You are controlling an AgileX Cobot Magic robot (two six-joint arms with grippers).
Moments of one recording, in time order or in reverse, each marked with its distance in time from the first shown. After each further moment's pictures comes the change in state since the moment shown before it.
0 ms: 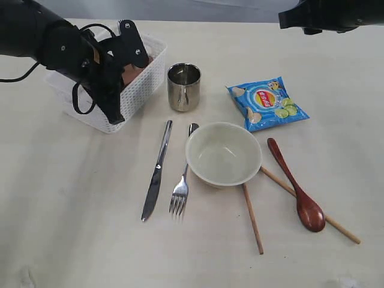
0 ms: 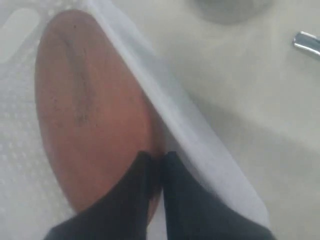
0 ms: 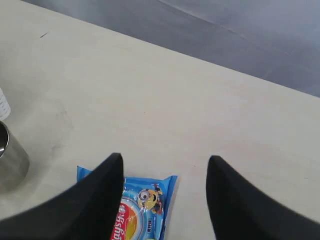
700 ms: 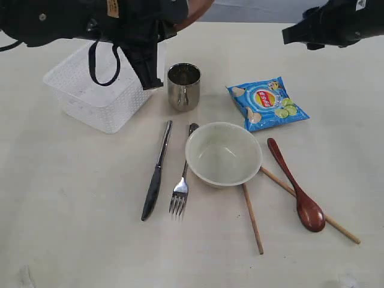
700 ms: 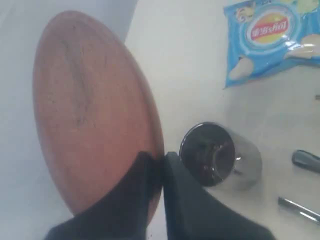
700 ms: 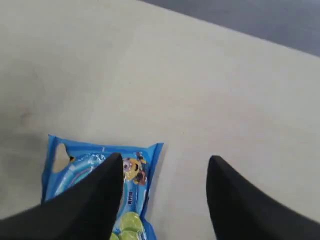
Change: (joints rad) left arm -0.208 -0.254 -0.024 0.055 -0.127 0.012; right arm -0.044 0.090 -0.005 0.000 0.033 -0.018
